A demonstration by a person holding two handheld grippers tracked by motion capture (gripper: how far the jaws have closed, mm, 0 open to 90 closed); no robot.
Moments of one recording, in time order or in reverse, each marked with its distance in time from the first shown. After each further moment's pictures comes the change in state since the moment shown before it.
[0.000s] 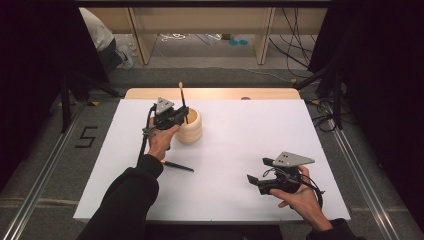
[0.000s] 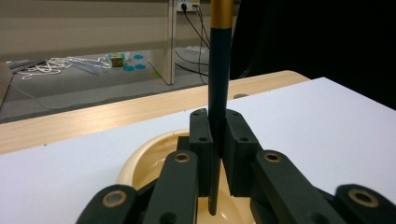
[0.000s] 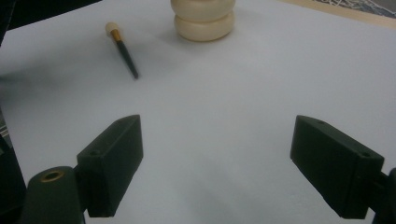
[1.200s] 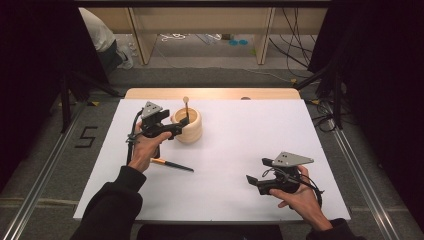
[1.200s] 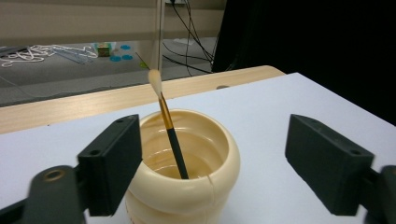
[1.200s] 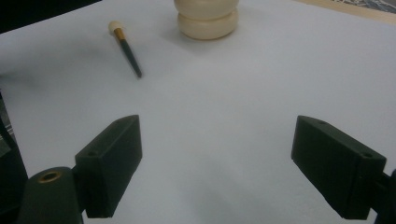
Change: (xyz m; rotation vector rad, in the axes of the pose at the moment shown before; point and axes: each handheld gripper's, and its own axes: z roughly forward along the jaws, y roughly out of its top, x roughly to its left) left arm -0.002 0.008 -0.055 0.039 -0.083 -0.028; right arm 0.001 0.000 0.001 0.009 0.012 0.014
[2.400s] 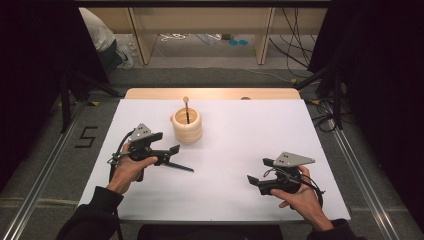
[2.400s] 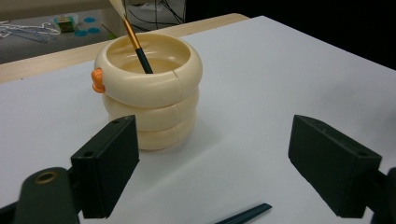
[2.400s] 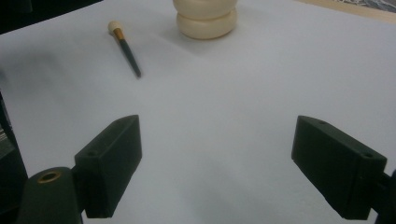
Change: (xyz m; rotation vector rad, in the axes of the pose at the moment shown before) left arm -0.002 -0.041 -0.049 0.136 -0.108 0.087; right arm -0.003 -0.002 -0.001 -0.004 -0.001 -0.005
